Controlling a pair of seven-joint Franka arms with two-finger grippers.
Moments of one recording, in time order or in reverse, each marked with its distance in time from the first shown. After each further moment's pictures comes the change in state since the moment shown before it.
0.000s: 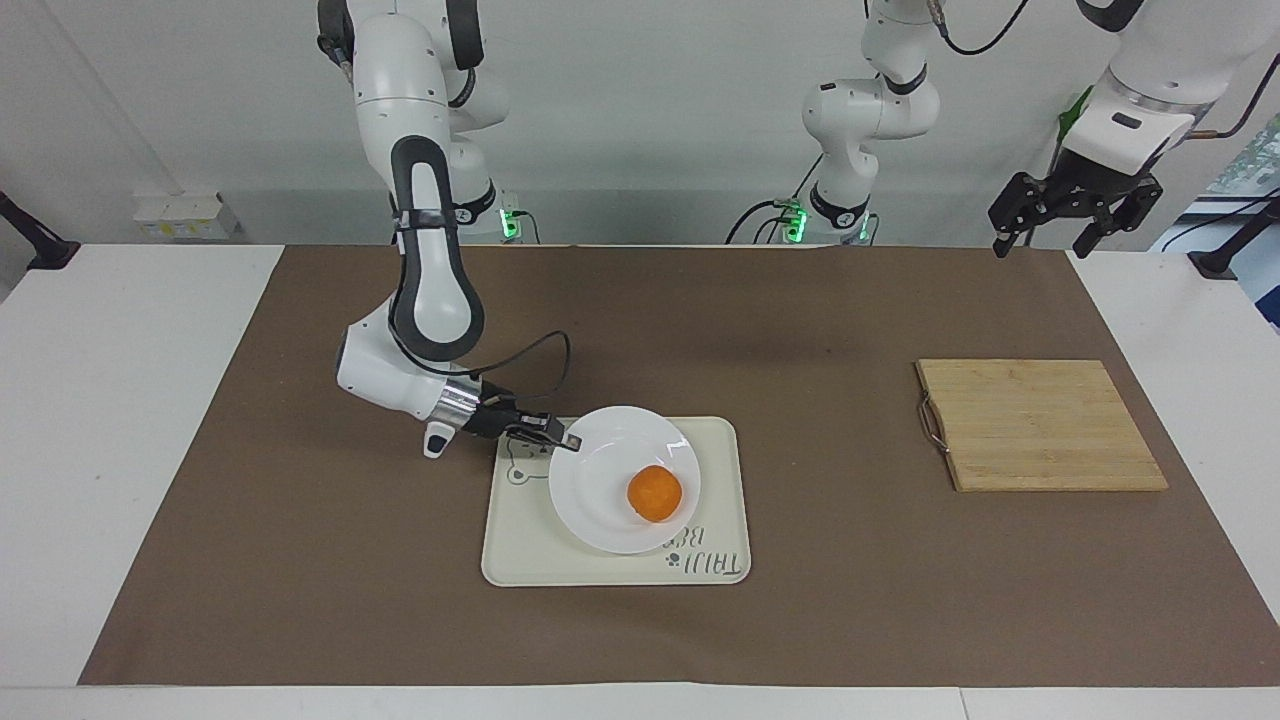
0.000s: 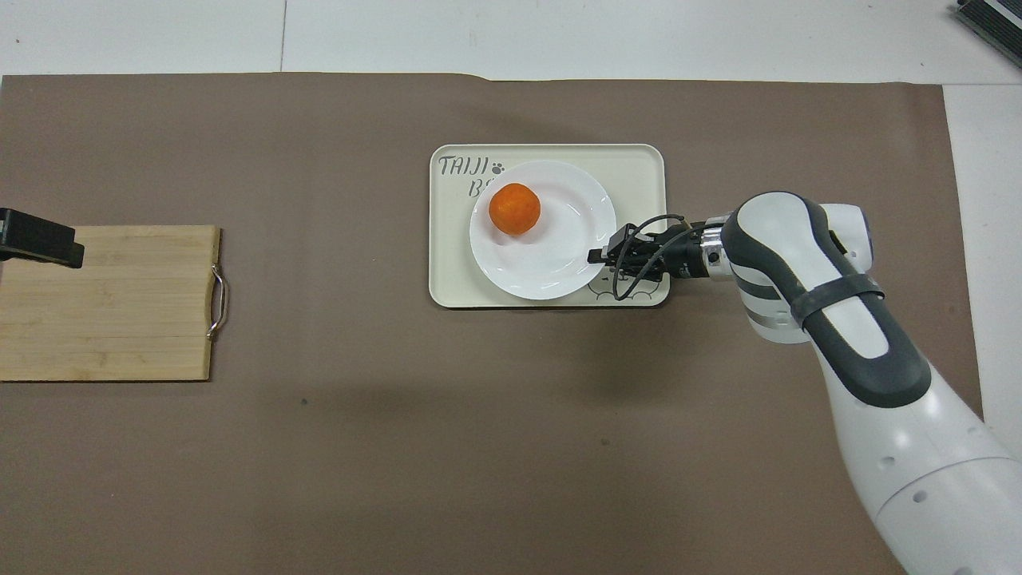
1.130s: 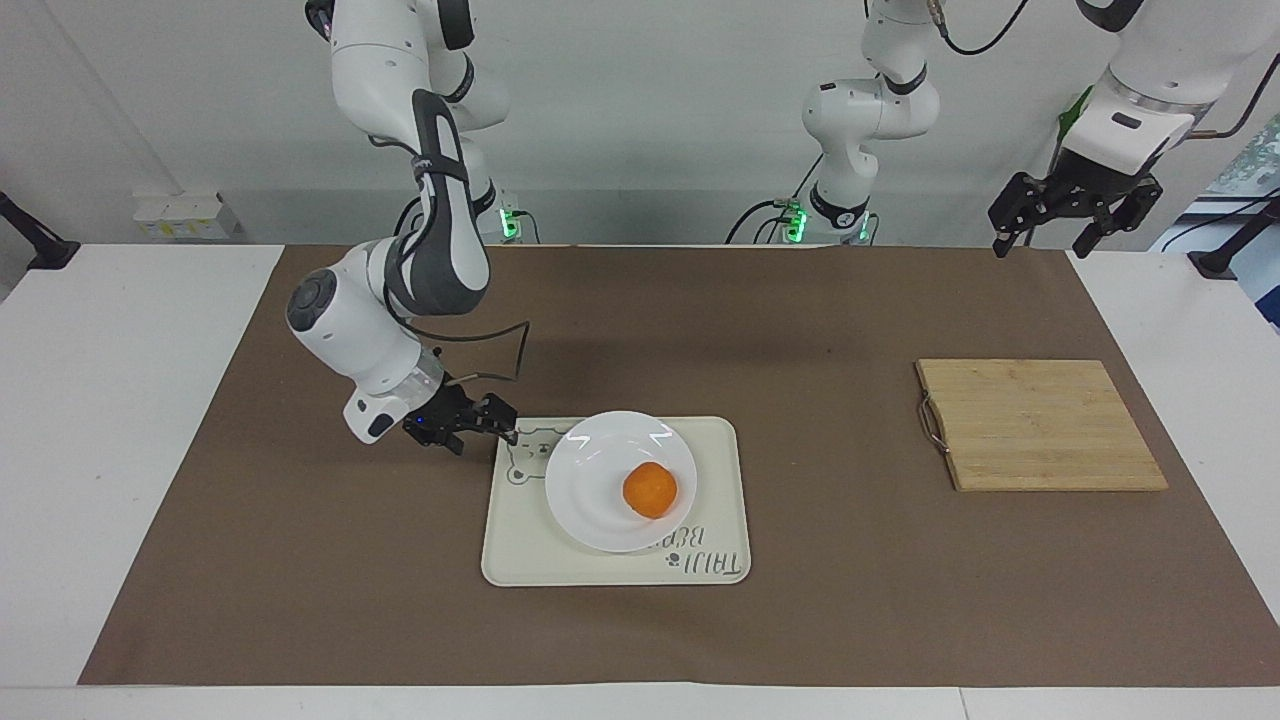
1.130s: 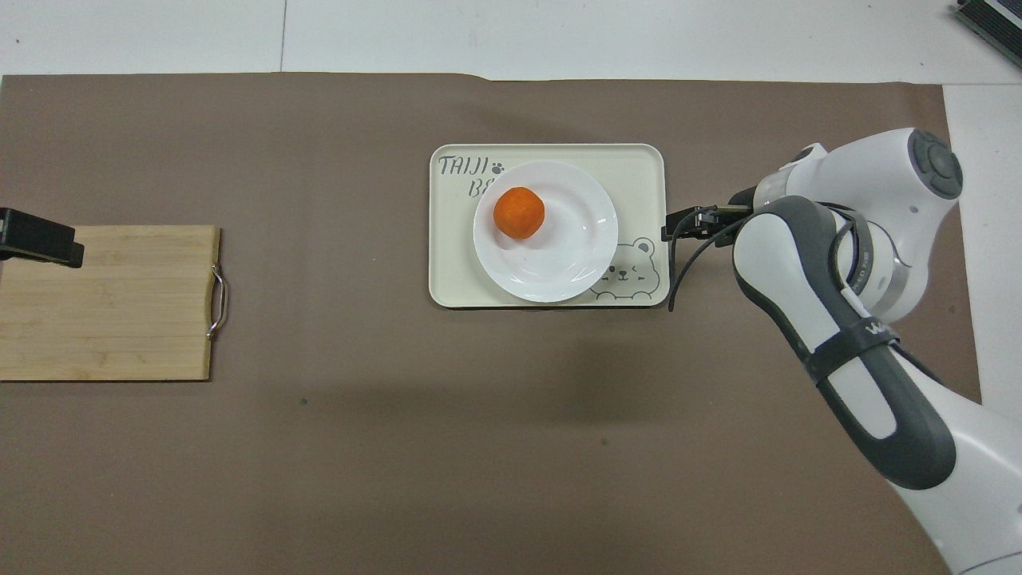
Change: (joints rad) left arm 0.000 0.000 0.000 0.000 0.000 0.000 0.000; right arm -0.014 -0.138 -0.030 0.090 -0.850 0.053 0.221
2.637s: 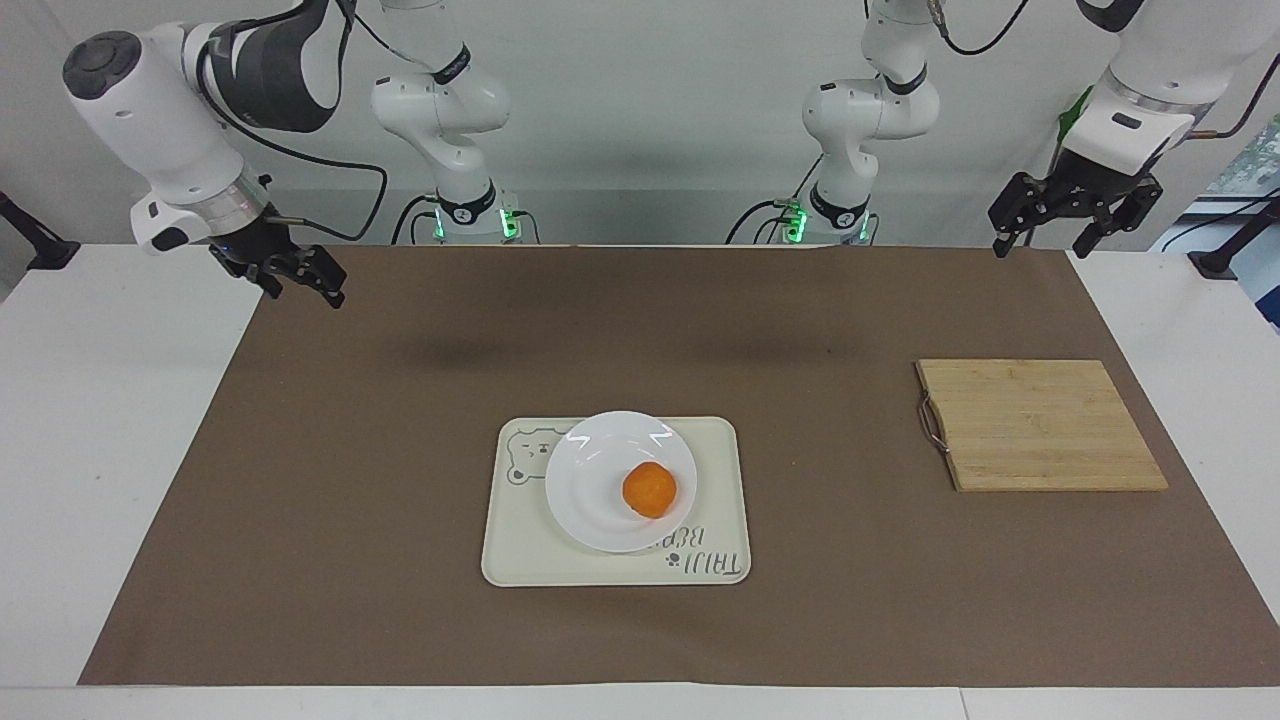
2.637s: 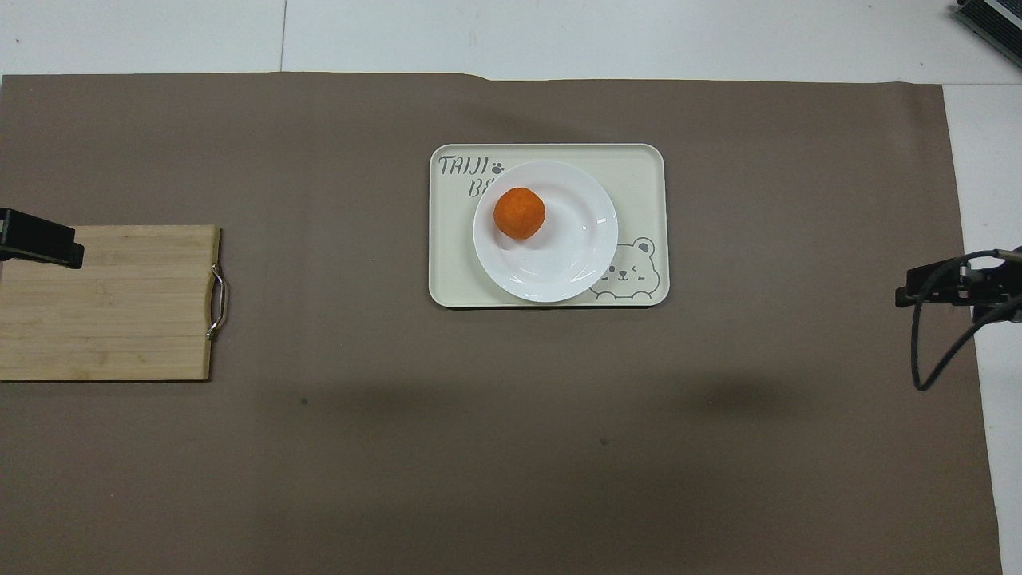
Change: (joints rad) left arm 0.000 0.000 -0.001 0.000 0.000 -0.004 0.000; right arm -0.218 -0.370 -0.057 -0.012 -0.351 -0.481 0.113
